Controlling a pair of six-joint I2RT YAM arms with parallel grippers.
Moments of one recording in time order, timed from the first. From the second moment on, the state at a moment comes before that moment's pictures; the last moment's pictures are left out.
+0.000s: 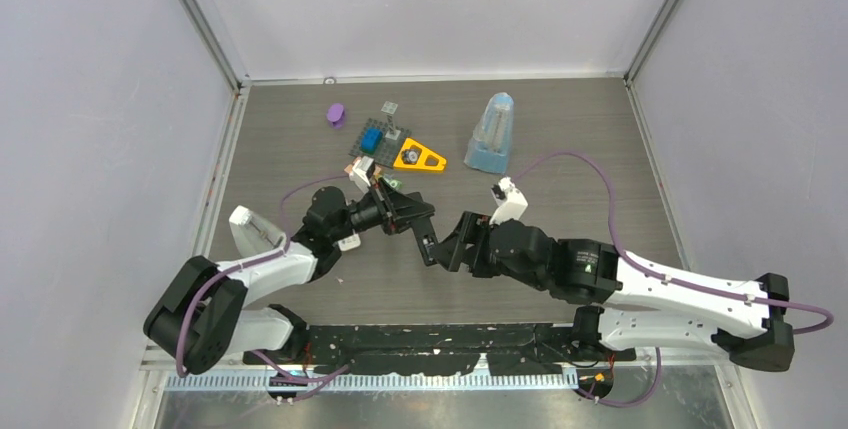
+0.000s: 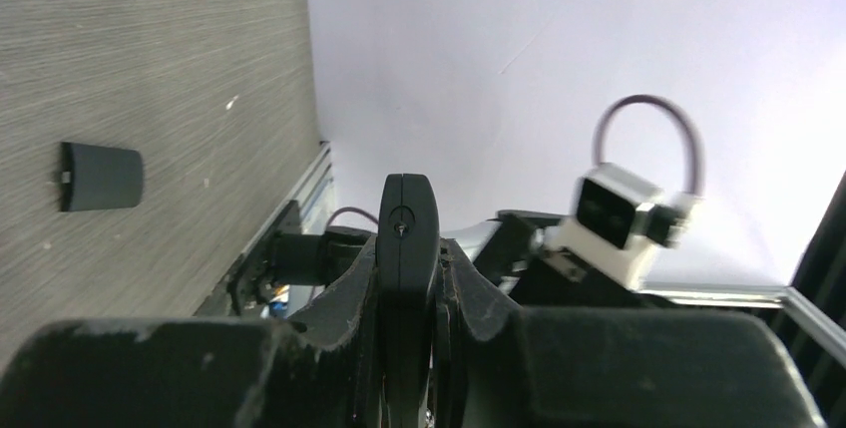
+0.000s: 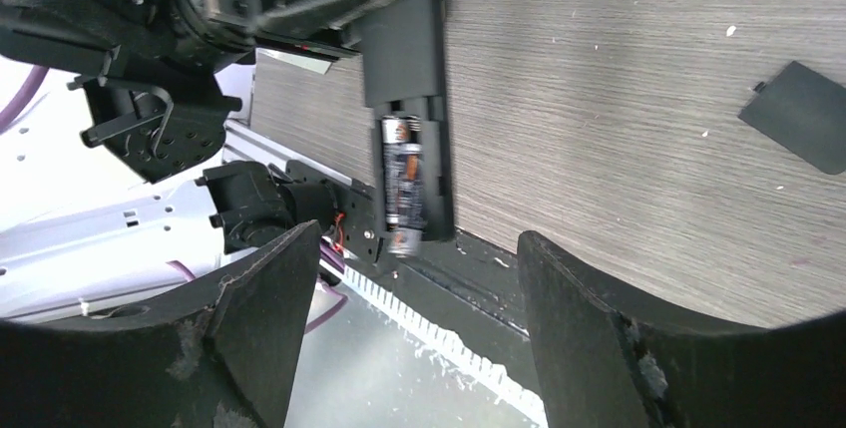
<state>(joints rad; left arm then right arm) -0.56 1.27 0.40 0.82 0.57 -1.51 1.25 0.95 0.93 -0.57 0.35 1.12</state>
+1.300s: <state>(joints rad) -0.56 1.05 0.46 0.59 0.50 -1.48 1.31 0.98 0.95 -0.33 0.53 0.80</state>
